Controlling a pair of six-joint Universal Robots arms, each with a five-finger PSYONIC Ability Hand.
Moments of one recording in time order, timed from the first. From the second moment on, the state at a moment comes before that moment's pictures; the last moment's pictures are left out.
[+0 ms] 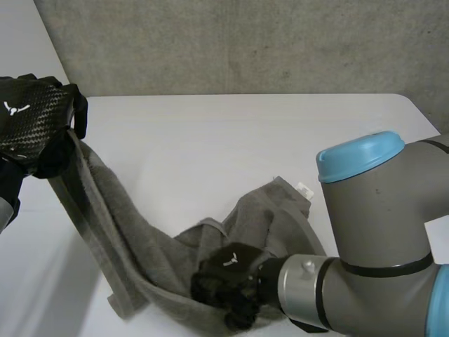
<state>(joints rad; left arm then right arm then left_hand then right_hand) 4.49 -1.19 -1.95 3.27 -1.40 3.44 2.28 -1.15 1.44 0.51 1.07 2.78 1.15 1.22 1.22 1.22 1.03 1.03 0.90 0.91 0.91 0.75</state>
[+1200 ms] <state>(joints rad) 4.52 -1.37 -2.01 3.39 -1.41 3.43 1.76 -1.41 2.04 0.19 0.98 2.38 1.15 1.22 1.22 1.22 1.03 0.59 0.55 0.54 0.54 0.37</state>
